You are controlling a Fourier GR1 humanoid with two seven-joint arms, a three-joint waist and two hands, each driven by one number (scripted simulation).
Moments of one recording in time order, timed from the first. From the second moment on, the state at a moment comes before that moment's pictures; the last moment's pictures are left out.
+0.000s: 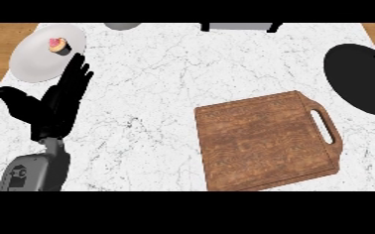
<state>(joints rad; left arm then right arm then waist) -0.20 0.17 0.08 -1.58 0.11 0.06 0.26 -0.67 -0.66 -0.52 -0.80 0.92 -0.03 -0.38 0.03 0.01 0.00</state>
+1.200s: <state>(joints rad) -0.23 0.15 0.08 -1.56 0.11 0.04 0.24 -0.78 -0.75 -0.64 -0.19 0.87 -0.10 -0.58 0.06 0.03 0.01</state>
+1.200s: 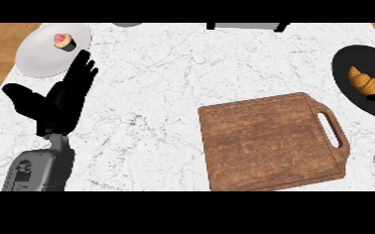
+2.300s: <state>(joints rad) -0.18 0.16 0.10 -1.58 0.11 0.05 0.22 -0.54 -1.04 -0.95 -0.11 0.52 0.49 -0.73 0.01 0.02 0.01</state>
